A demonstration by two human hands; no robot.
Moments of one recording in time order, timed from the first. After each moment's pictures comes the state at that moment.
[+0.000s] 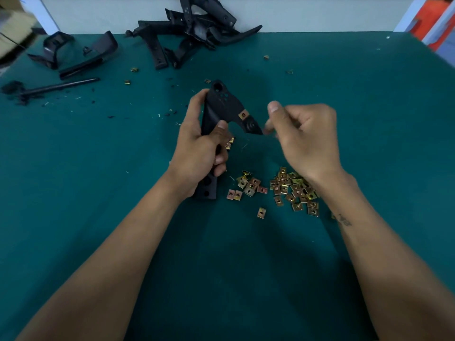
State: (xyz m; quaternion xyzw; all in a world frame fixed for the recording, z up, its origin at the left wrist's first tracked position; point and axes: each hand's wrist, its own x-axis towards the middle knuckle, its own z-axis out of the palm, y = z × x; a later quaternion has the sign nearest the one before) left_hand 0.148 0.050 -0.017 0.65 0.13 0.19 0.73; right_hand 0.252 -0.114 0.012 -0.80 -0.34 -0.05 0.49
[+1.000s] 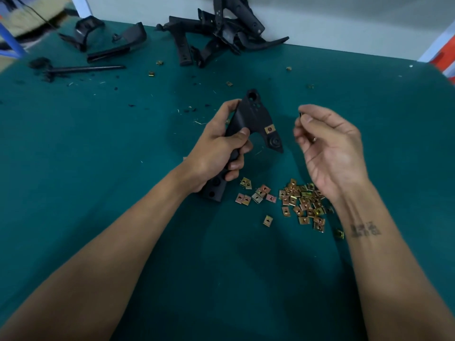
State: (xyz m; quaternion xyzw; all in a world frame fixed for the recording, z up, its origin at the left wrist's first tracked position) left_hand 0.147 0.056 -0.016 0.64 0.08 0.12 0.76; right_hand 0.264 -0.117 0.018 -0.51 -0.17 0.25 0.80
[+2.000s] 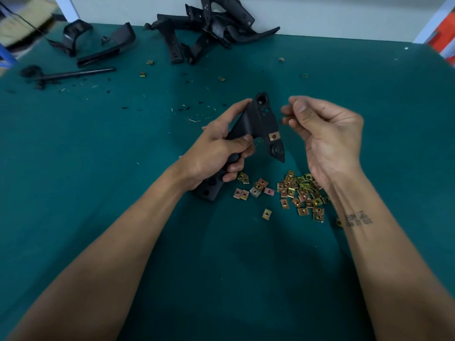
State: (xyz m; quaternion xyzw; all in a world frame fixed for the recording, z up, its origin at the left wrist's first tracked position) left_hand 0.146 0.055 -0.013 0.66 0.06 0.03 0.75; right_hand 0.263 -0.109 0.009 -0.55 -0.20 0.13 0.80
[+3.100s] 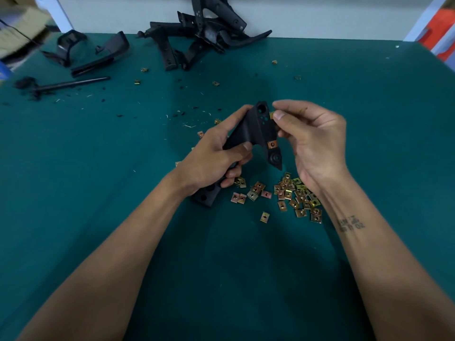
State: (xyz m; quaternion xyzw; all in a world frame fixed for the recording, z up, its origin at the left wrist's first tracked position) left_hand 0.148 0.052 -0.016 0.69 0.03 0.03 0.73; right_hand 0.252 -0.103 0.013 -0.59 -0.21 0.13 0.77
